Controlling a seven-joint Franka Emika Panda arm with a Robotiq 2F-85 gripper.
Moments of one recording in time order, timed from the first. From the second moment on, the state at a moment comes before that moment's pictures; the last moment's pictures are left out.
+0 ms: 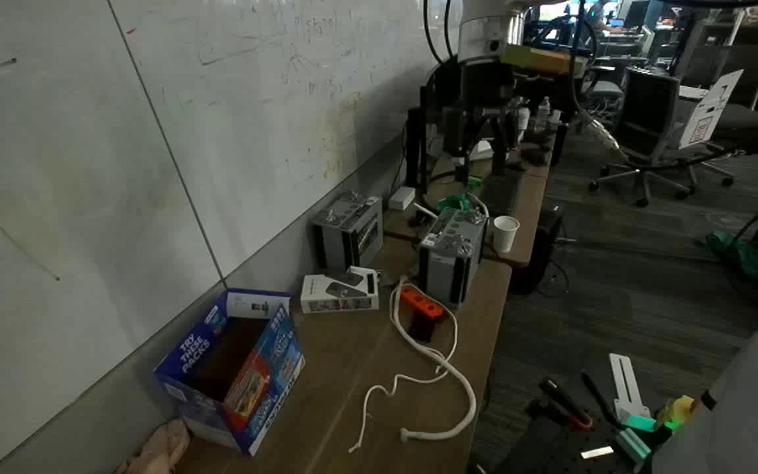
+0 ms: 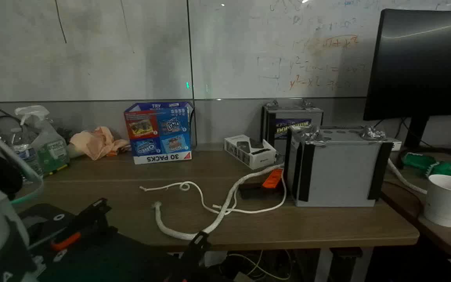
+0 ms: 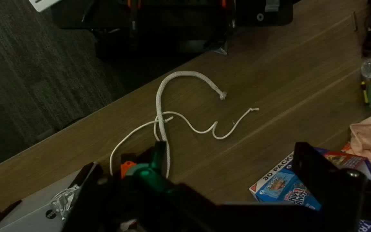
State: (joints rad) arm 0.00 -0.25 -0.16 -1.96 0.10 1.47 -0.15
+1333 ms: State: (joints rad) arm -0.01 -0.03 -0.13 -2.42 0.11 2.18 -0.19
